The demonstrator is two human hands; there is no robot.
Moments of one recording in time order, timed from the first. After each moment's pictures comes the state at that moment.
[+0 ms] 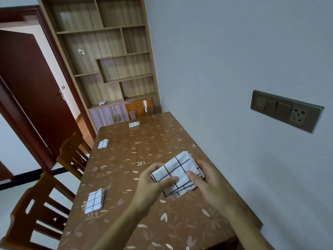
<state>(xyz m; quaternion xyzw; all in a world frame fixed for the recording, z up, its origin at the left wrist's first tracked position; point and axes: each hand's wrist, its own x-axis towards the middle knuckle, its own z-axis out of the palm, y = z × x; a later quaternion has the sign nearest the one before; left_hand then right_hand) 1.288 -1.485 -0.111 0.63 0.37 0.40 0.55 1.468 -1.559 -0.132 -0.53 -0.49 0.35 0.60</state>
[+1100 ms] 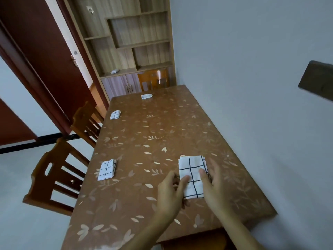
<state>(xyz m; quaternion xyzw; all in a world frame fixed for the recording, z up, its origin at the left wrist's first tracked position) 1.304 -1.493 -0.204 0.62 0.49 0.41 0.46 1.440 -1.517 -0.226 -0.65 -0.38 0.34 0.57</state>
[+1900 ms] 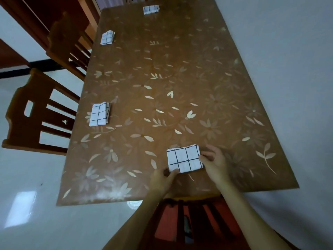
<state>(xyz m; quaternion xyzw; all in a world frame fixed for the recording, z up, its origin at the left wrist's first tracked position) 1.264 -1.445 -0.412 0.52 0.70 0.13 0.47 1.459 -1.445 -0.401 -0.73 -0.27 0.48 0.40</state>
